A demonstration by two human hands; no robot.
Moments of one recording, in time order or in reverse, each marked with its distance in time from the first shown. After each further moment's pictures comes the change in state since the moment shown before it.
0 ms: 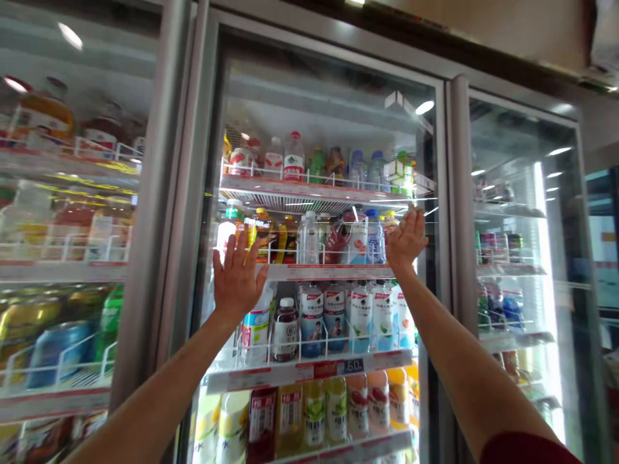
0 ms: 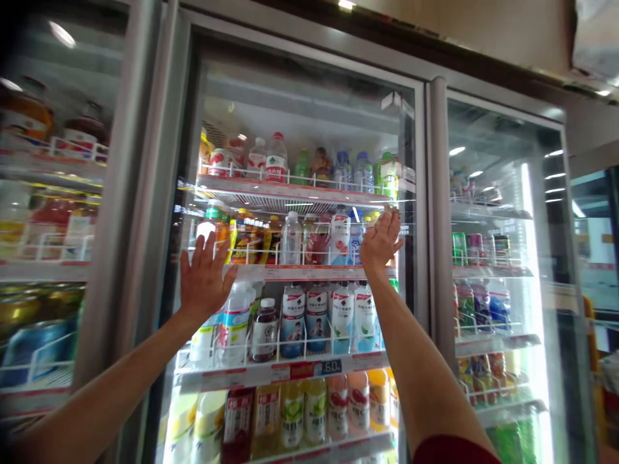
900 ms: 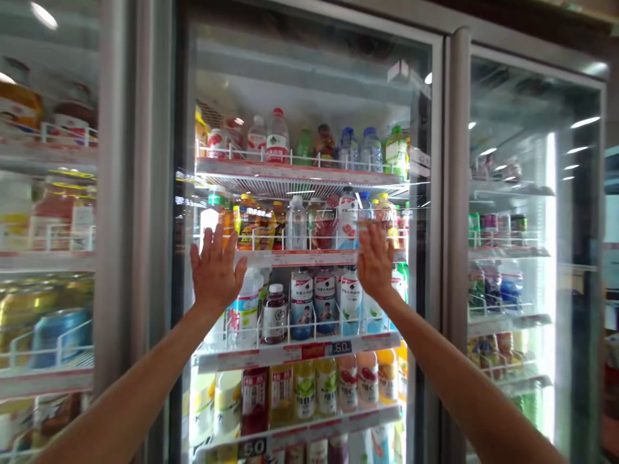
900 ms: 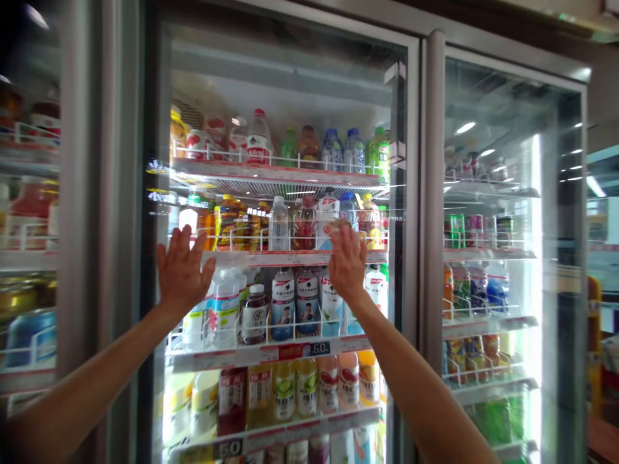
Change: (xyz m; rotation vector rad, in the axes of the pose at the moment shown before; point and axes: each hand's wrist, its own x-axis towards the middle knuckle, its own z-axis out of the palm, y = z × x) left_hand -0.017 0.011 0.006 0.020 0.001 -0.001; right_hand -0.058 0.049 -0.026 -0.004 -0.193 -0.505
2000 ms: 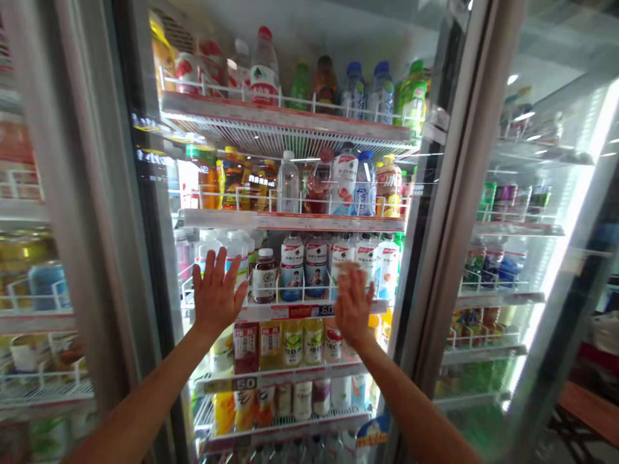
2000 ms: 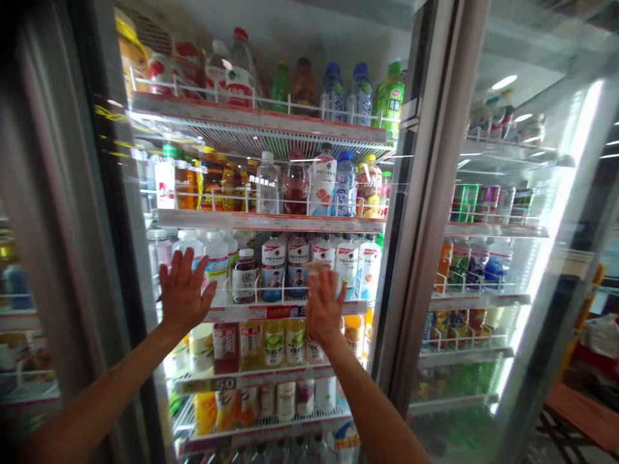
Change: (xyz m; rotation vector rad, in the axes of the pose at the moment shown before) left_hand -0.117 0.035 0.008 0.067 -0.126 0.086; right_hand -0.165 -0.033 -0.009 0.113 -0.067 0.003
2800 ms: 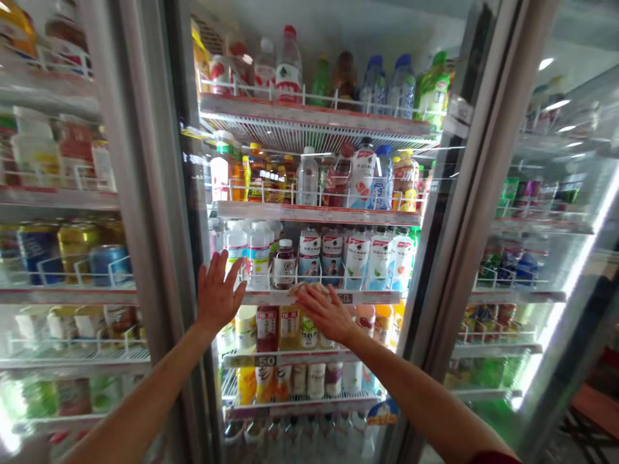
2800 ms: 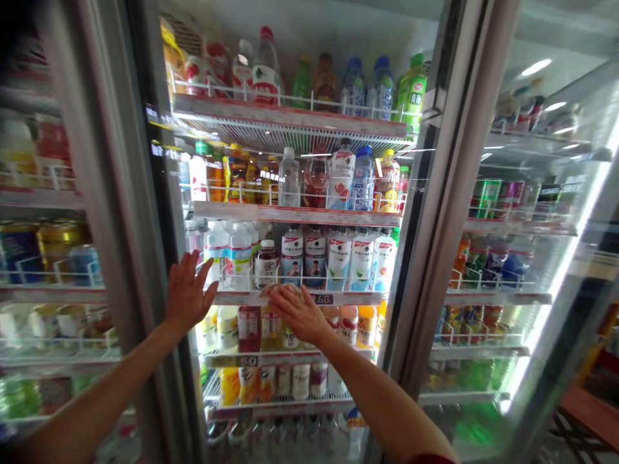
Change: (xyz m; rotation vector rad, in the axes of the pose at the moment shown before) left_hand -0.042 -0.038 -0.034 -0.005 -0.127 -0.083; right_hand 0.006 -0.067 0.008 0.163 -0.184 -0.613
